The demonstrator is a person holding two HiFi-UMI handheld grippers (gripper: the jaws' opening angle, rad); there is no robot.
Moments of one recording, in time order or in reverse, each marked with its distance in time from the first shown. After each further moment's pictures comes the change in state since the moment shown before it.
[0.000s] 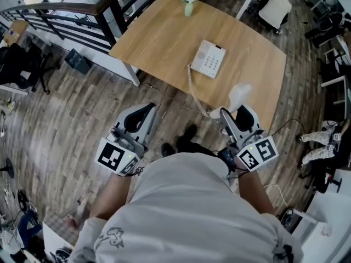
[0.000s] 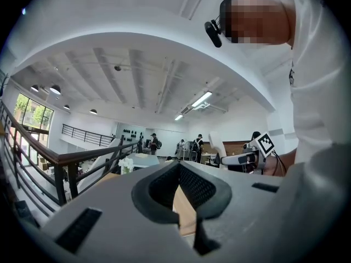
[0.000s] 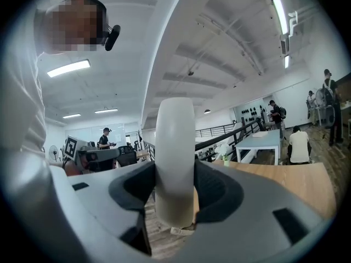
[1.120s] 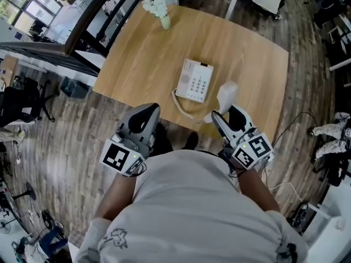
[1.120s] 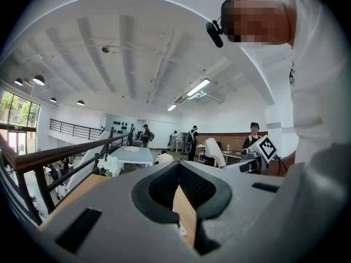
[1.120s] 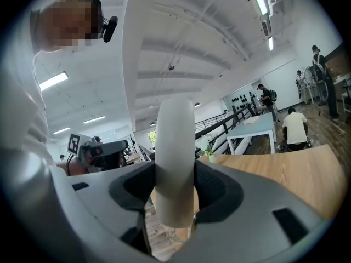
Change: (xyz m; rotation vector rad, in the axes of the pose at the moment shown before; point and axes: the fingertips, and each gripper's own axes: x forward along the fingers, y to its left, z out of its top) left arm 0.238 0.056 -0.016 0.024 0.105 -0.102; right arm 0.090 -0.189 -0.015 0.166 0.034 -0.037
